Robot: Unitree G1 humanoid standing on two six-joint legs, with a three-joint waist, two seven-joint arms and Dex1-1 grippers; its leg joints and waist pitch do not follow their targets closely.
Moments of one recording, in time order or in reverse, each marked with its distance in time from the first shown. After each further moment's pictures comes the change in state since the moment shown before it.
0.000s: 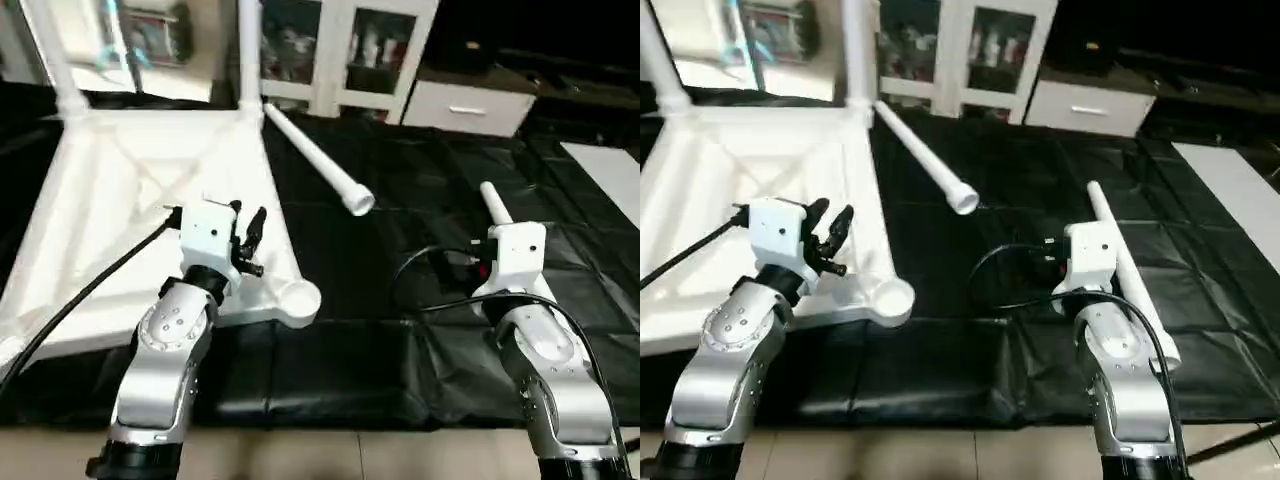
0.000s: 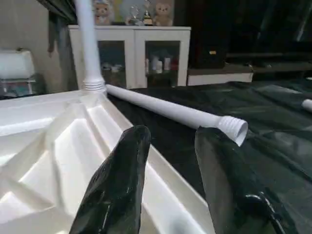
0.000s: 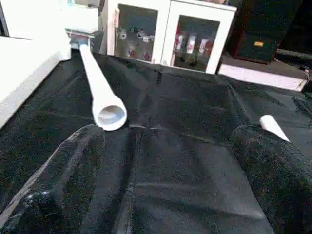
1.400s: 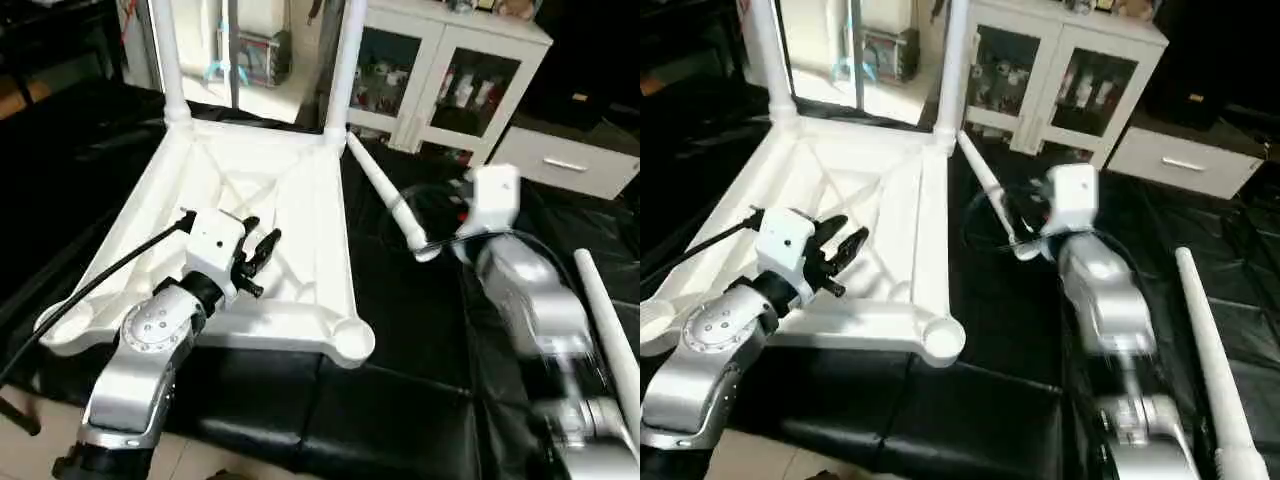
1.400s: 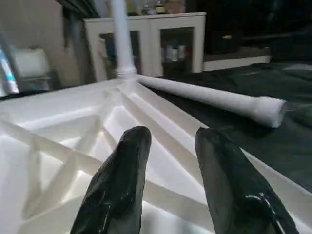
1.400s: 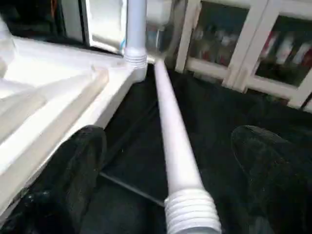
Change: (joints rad) left arm 0.009 0.156 -0.026 -0.052 -0.110 0.109 -0.230; right arm -0.509 -0.041 -0.013 0.621 0.016 0.048 0.052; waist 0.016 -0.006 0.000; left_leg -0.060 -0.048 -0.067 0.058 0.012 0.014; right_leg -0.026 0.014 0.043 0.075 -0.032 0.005
